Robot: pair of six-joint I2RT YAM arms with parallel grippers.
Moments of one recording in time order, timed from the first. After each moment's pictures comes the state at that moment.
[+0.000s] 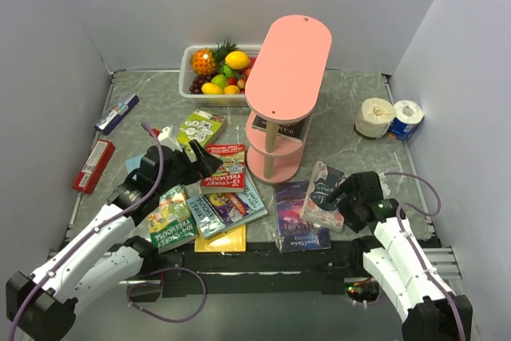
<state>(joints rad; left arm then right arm) -0.53 0.80 0.63 -0.27 0.02 -0.82 0.14 0.69 0.38 -0.79 0.07 1.01</state>
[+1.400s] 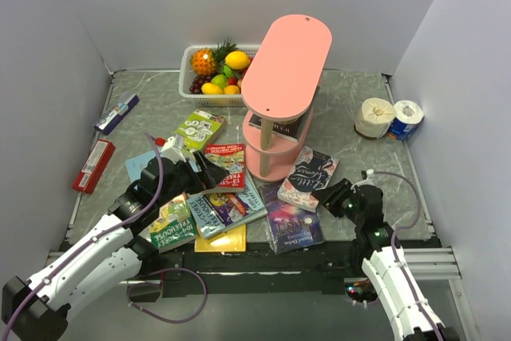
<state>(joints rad) -0.61 0.71 0.52 -0.18 0.07 -0.86 0.14 0.38 0.06 -0.22 -0.30 0.97</state>
